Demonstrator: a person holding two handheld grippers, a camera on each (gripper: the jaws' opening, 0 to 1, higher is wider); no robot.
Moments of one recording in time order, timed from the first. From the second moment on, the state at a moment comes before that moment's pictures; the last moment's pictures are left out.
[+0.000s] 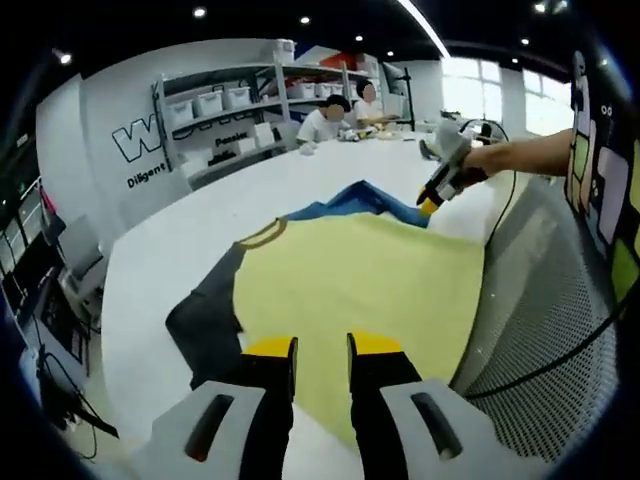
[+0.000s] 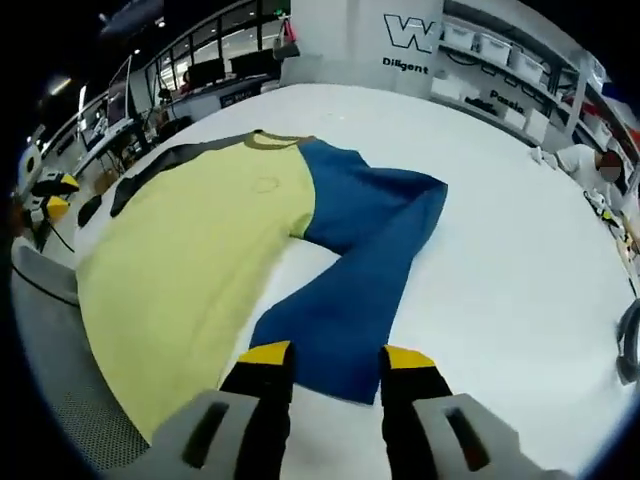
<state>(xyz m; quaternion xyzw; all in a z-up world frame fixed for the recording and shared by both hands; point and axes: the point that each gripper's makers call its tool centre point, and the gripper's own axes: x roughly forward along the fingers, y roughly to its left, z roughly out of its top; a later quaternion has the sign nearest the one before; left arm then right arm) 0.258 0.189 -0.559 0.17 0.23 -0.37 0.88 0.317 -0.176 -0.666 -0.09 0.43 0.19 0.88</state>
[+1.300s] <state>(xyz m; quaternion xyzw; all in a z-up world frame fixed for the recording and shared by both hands) 0.271 0.193 -0.551 0.16 0.21 -0.34 0.90 0.377 -0.307 -0.538 0.20 0.22 -0.01 0.96</state>
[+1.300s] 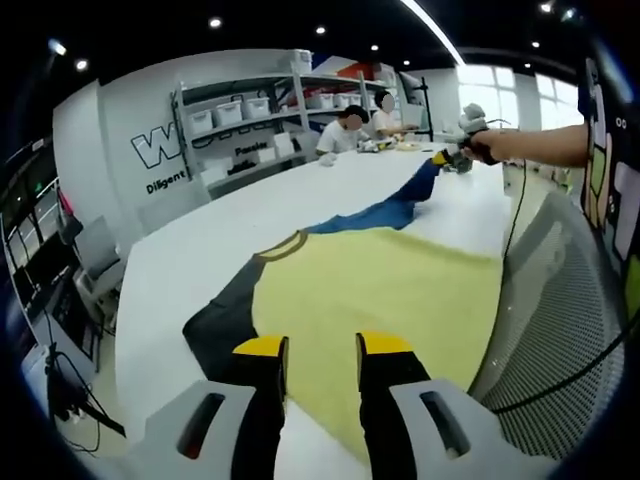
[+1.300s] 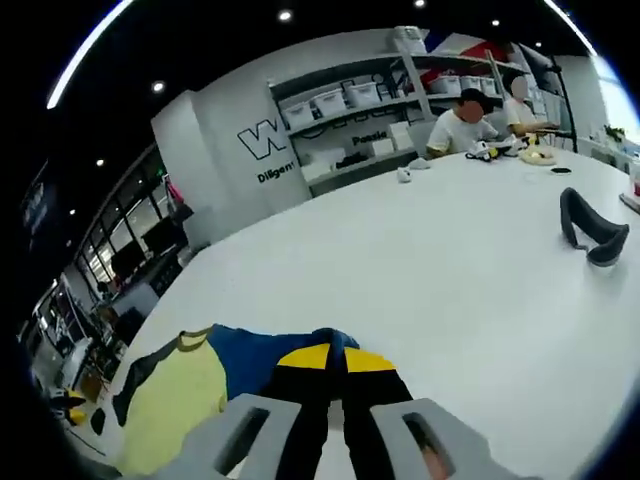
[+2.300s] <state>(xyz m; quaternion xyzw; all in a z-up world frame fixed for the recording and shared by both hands) 0.276 0.204 -0.551 0.15 0.19 -0.32 0.91 0.435 -0.187 -0.442 0.19 0.16 0.15 0.96</state>
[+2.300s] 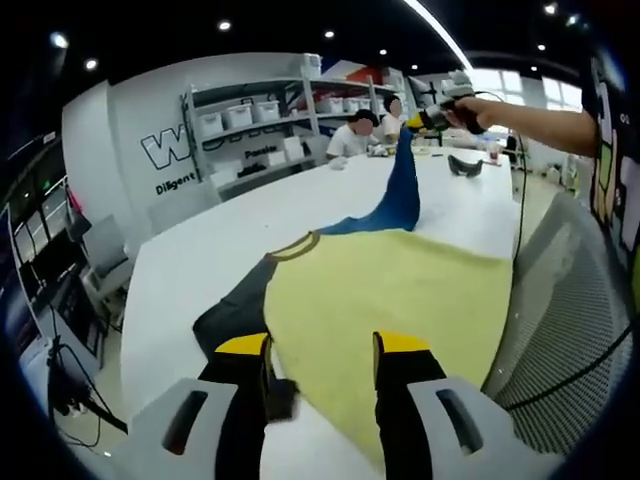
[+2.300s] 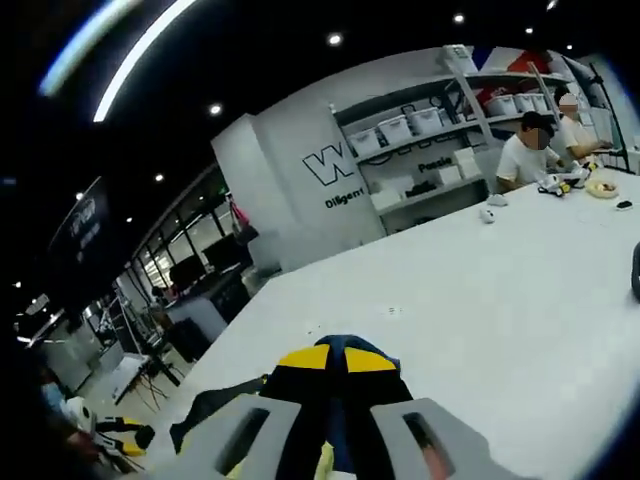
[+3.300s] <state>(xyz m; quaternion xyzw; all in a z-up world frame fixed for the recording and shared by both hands) 0.273 0.213 -0.557 0.14 0.20 -0.31 0.92 0.473 0.104 -0.471 0.11 0.21 0.39 0.89</state>
